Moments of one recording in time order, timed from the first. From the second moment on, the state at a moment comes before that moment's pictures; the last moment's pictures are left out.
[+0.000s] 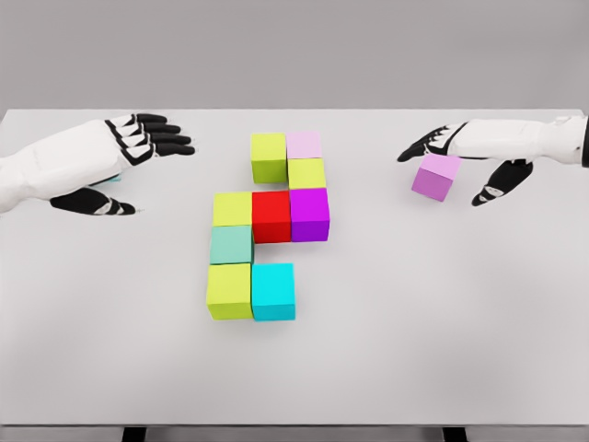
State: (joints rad) left arm -0.47 1.06 -0.51 -1.75 -0.19 -0.61 -0.20; right arm -1.03 -0.97 1.06 -1.35 -0.09 -0.61 0.61
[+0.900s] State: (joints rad) left arm -0.80 1.18 -0.95 -1.74 -0.02 -0.59 -0.33; right arm -0.99 -0.96 0.96 -1.36 0.03 -0.61 0.61
